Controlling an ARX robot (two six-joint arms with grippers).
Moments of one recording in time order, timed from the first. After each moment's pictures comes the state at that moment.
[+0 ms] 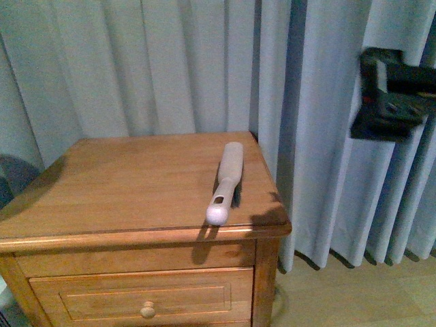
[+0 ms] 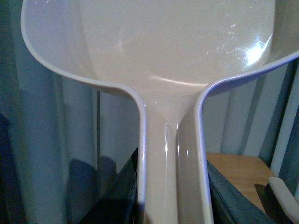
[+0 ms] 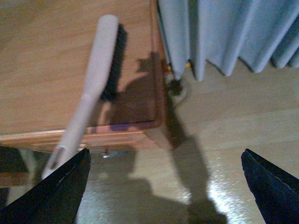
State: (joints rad) left arm 0.06 0.44 0.34 0.36 -0.01 -0.01; right arm 0.50 1.47 1.12 -0.29 0.15 0.41
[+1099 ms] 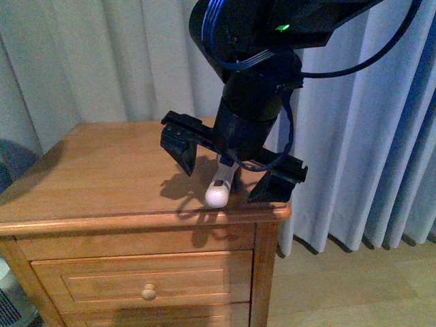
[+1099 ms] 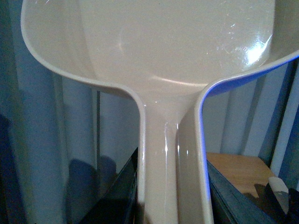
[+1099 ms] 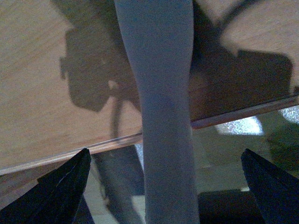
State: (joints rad) left arm 0.06 0.44 0.34 0.36 -0.01 -0.01; right arm 0.64 2.20 1.80 -0.60 0.04 0.85
